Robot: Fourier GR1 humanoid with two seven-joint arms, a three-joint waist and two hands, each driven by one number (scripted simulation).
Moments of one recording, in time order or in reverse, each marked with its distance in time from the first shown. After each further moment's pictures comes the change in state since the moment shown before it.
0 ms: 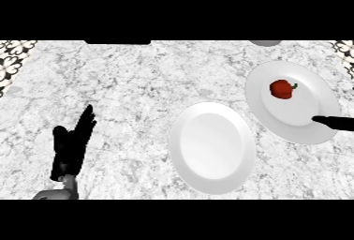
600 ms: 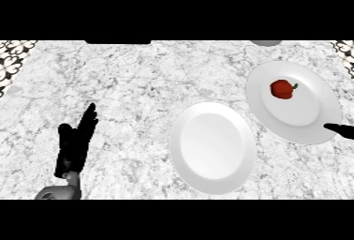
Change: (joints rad) left arm -0.024 -0.009 -0.001 0.031 -0.020 0.009 -0.013; right arm 0.040 -0.052 -0.016 0.063 -0.047 -0.035 -0.077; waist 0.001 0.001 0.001
